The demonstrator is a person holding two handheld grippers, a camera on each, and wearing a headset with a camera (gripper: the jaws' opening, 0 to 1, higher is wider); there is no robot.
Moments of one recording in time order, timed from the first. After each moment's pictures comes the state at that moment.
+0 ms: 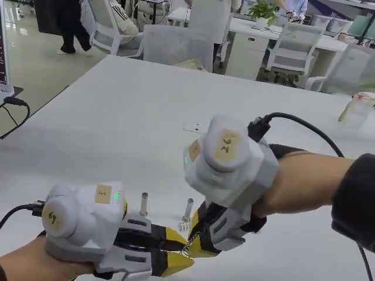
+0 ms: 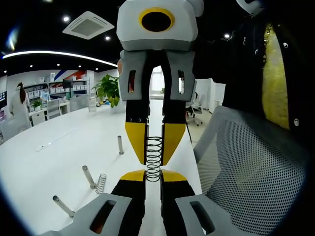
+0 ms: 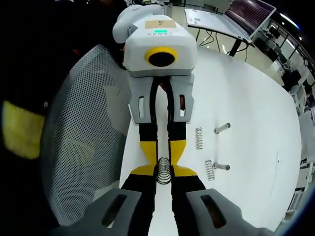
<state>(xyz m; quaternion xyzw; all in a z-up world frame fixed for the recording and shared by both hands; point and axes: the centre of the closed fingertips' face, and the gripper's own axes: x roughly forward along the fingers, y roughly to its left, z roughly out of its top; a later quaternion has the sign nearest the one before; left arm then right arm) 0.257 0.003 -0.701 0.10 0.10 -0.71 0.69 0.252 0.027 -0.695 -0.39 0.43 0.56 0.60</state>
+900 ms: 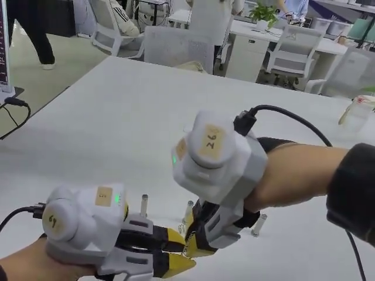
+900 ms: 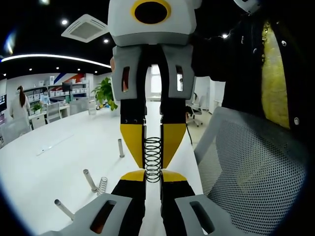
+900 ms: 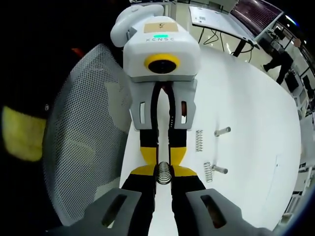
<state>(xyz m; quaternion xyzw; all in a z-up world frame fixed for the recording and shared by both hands) 0.257 0.003 -0.696 0.10 0.09 -0.71 0.69 0.253 0.034 -0.689 -0.40 0.43 0.56 0.58</state>
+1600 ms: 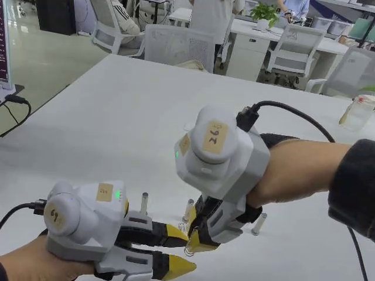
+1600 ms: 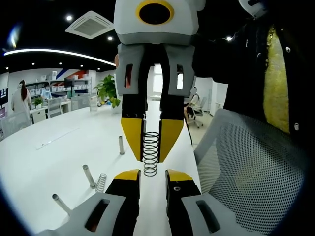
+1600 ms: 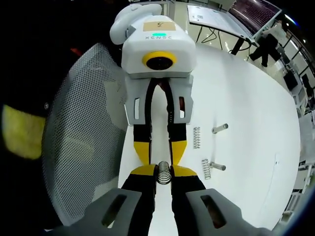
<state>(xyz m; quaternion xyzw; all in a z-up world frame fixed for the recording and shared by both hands) 0.259 0.004 -0.700 0.08 0.11 -0.71 0.69 0.258 0.025 -0.688 -0.40 0.44 0.55 0.59</state>
